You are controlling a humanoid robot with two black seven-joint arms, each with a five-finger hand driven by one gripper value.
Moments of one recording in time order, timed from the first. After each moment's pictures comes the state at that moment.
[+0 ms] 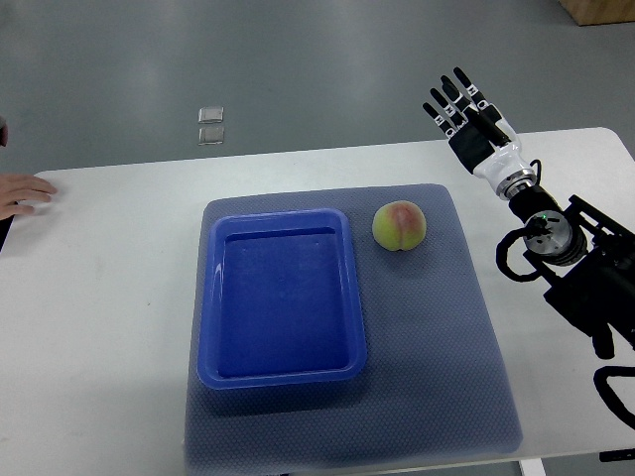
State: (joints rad) left arm -0.05 0.00 -0.09 -0.26 0.00 0.02 0.02; right arm 0.76 -0.13 0.91 0.52 0.02 0.43 0.28
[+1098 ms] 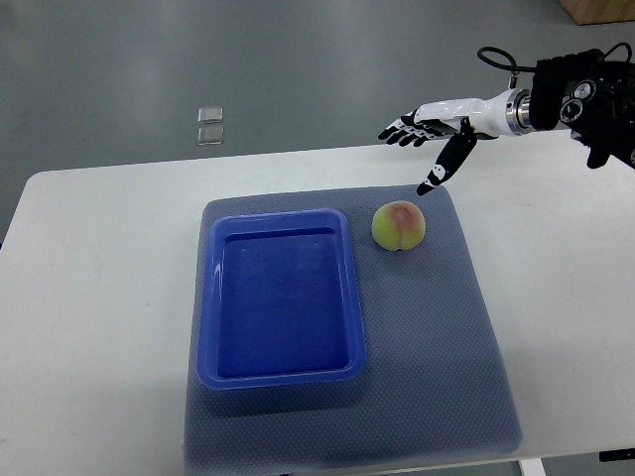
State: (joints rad) left arm -0.06 0.00 -0.09 -0.27 0.00 0.02 0.02; right arm 1.26 -0.44 0.23 0.78 -1.12 0.61 0.09
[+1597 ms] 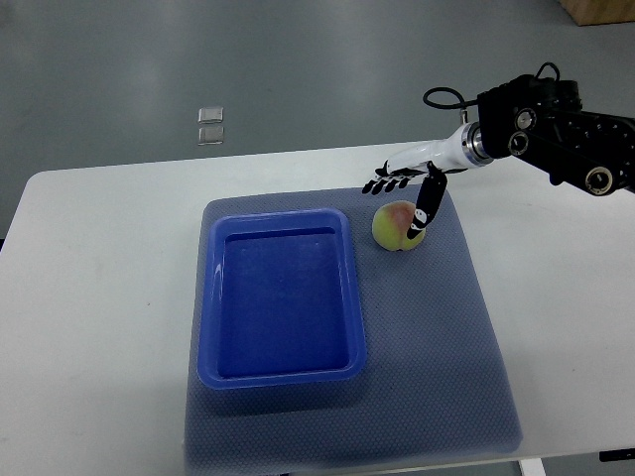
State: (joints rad) left arm -0.06 0.00 -0.09 -0.27 0.00 0.01 0.02; right arm 1.24 -0.33 0.10 0.80 -1.16 0.60 0.06
